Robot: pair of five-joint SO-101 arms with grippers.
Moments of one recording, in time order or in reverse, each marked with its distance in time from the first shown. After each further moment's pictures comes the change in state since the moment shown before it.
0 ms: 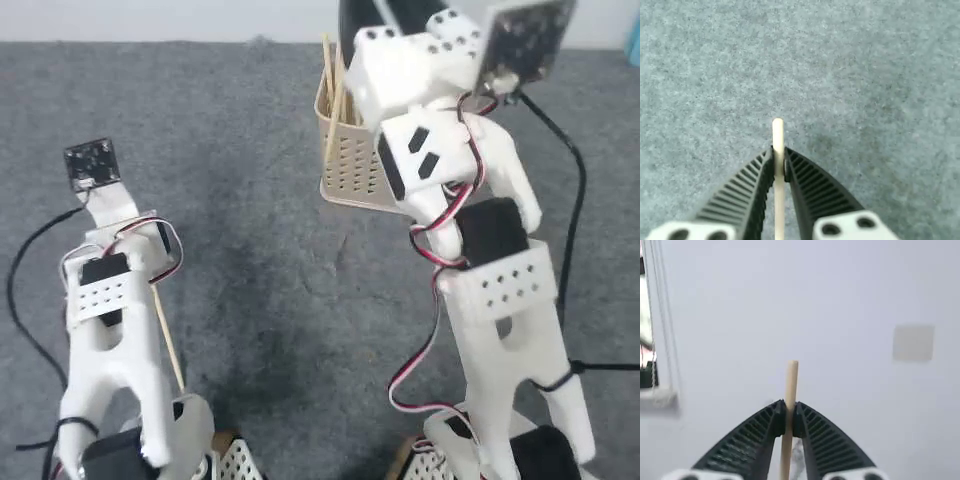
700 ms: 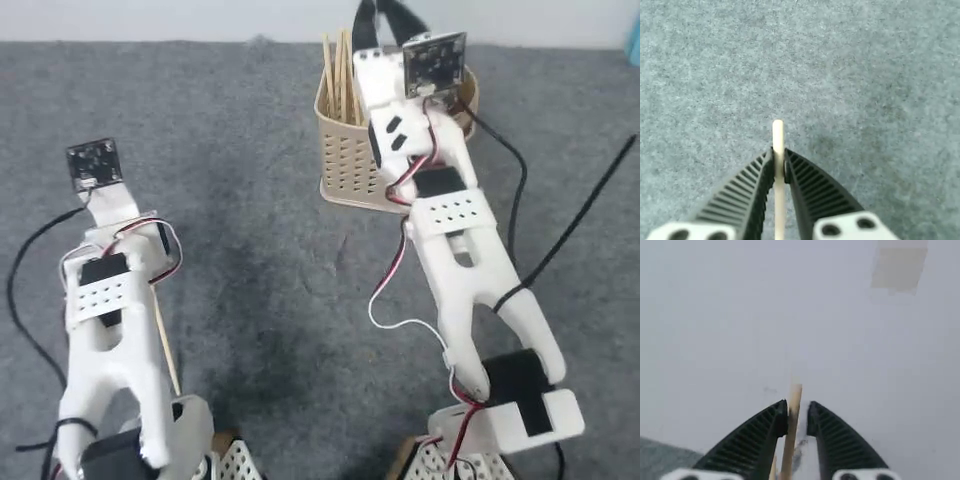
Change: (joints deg) left arm 0.0 0.0 0.0 0.0 -1.7; right arm 5.5 21.0 14.5 -23.7 11.0
